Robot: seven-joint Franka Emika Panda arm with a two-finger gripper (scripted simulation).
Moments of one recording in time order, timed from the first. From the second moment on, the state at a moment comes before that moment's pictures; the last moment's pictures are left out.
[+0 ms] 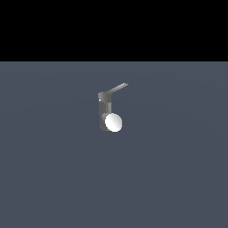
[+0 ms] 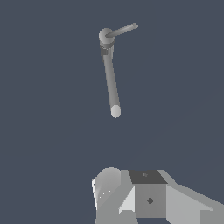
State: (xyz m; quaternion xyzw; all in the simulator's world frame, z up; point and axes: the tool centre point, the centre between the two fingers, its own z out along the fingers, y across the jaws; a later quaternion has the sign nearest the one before) arm -0.252 0.005 0.483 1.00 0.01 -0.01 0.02
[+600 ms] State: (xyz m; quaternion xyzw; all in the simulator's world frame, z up) arm -0.246 0.018 0.490 1.00 0.04 0.00 0.02
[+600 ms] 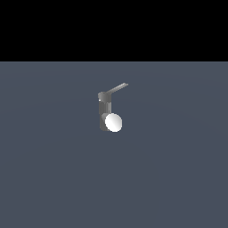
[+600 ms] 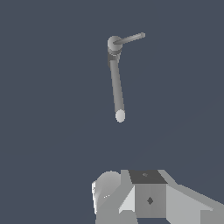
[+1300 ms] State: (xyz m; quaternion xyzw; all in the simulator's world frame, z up) arm -0.213 0.018 0.483 1.00 -0.01 0.00 0.00
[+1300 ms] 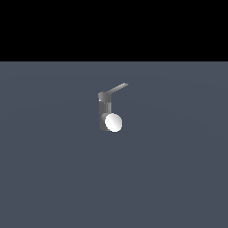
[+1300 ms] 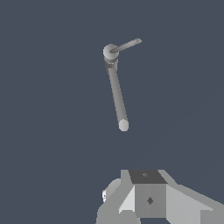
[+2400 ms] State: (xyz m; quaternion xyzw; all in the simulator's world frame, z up) arm -0.050 0.007 0.394 0.95 -0.30 -0.02 -0.06
